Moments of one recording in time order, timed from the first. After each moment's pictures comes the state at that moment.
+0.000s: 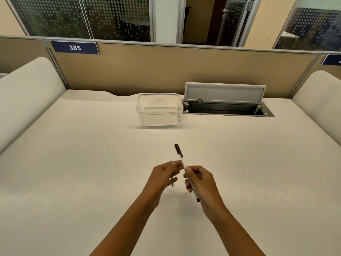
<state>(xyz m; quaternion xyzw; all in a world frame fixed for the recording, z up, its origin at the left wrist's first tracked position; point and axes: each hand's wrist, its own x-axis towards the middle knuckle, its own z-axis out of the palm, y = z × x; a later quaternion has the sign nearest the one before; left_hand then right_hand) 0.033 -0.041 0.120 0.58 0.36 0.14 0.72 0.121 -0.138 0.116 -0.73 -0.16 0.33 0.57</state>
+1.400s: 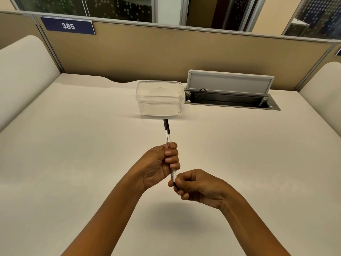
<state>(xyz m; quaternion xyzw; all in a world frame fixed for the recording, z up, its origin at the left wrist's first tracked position) 0.040 -0.014 0.157 0.27 0.26 0.11 0.92 0.138 -0.137 0.141 -0.54 -0.21 0.68 0.45</state>
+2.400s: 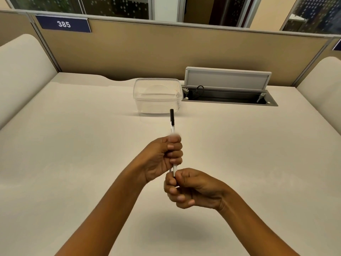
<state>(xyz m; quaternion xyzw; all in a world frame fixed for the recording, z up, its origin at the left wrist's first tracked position) 0.045 -0.018 0.172 0.35 0.24 0.08 0.90 0.127 -0.139 0.148 -0.36 -0.25 0.77 0.47</state>
